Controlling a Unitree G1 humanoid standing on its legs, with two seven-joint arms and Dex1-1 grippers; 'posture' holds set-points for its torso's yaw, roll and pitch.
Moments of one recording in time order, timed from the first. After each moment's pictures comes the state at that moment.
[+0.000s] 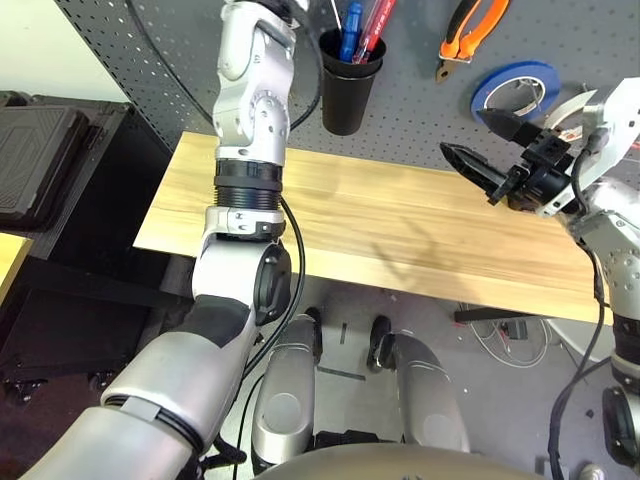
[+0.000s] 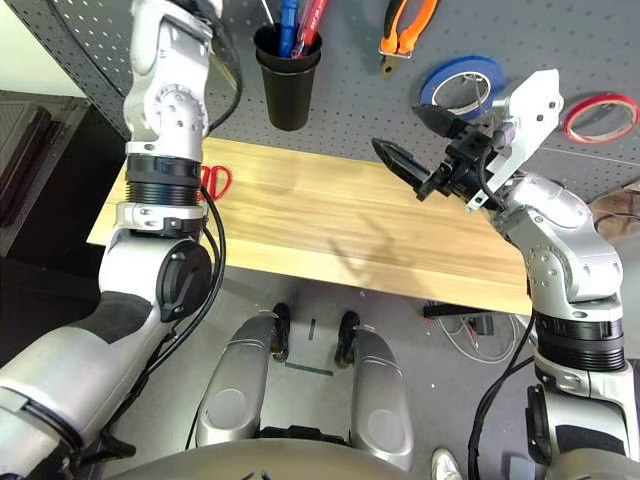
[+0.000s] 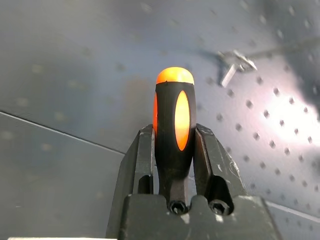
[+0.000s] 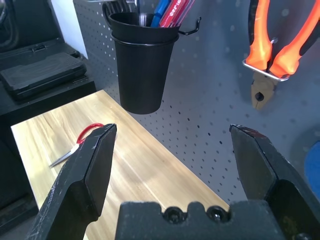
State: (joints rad) left arm -1.24 0.01 0.20 0.49 -0.36 -0.09 -0.18; right arm -0.39 -0.58 -0.21 -0.26 0.60 0.43 0.65
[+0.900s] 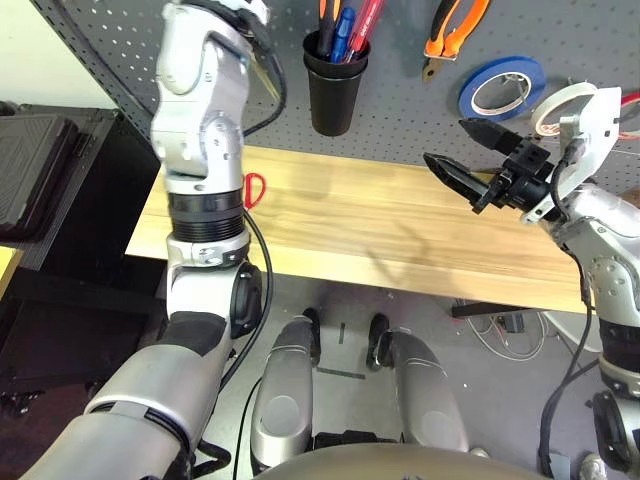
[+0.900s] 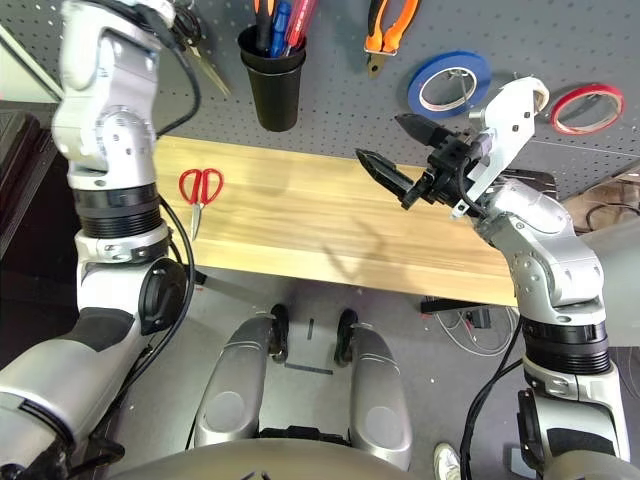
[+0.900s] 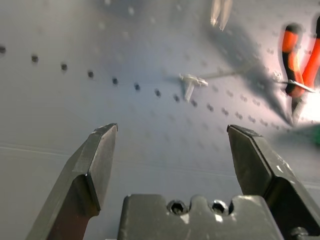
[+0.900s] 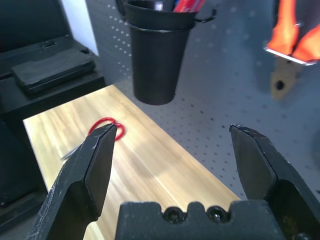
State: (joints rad) left arm -0.94 0.24 0.21 -0.29 -0.56 0.51 -0.15; right arm -0.37 -0.54 -0.15 -0.26 0.57 0.41 0.69
